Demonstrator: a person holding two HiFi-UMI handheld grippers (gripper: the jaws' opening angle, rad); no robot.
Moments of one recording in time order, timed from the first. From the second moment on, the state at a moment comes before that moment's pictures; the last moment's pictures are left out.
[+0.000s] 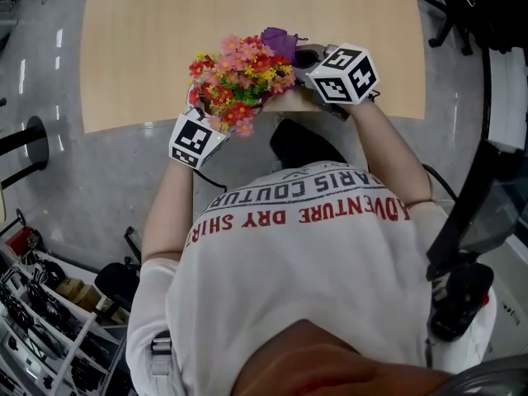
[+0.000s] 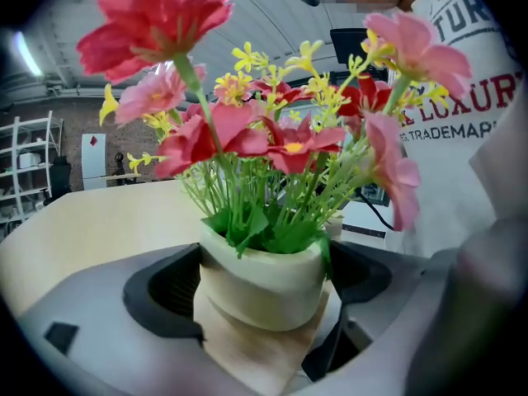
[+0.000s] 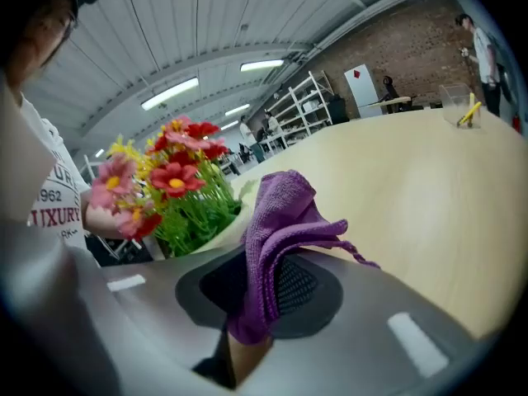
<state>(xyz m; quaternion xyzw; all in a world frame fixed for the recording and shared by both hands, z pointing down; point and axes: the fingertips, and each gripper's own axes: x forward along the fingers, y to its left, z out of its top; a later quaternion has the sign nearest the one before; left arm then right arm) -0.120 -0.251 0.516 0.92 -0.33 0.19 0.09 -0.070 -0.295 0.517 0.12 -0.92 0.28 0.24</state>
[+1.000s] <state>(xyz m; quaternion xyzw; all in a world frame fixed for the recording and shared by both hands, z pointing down) -0.146 -0.078 0.408 0.87 -0.44 0.08 0.21 0.020 -0.100 0.382 0.23 -0.94 0.20 0.13</state>
